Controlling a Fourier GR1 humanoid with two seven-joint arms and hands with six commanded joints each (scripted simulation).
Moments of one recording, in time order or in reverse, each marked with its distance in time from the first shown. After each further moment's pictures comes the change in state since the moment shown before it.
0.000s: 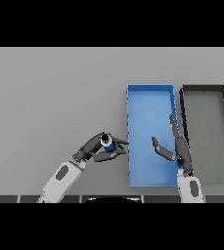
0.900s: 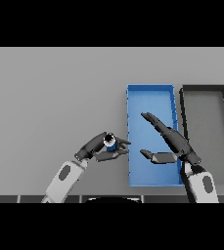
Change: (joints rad) left arm 0.009 -0.068 0.047 0.001 -0.064 -0.077 0.022; right arm -0.177 -0.164 0.071 -0.349 -0.471 0.309 0.345
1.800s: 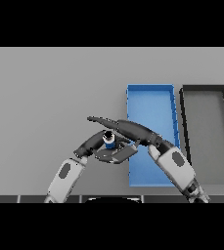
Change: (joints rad) left arm -0.002 -0.053 0.073 0.020 -0.036 -0.098 0.013; right arm -0.476 0.101 0.231 0.166 -0.005 0.127 0.253
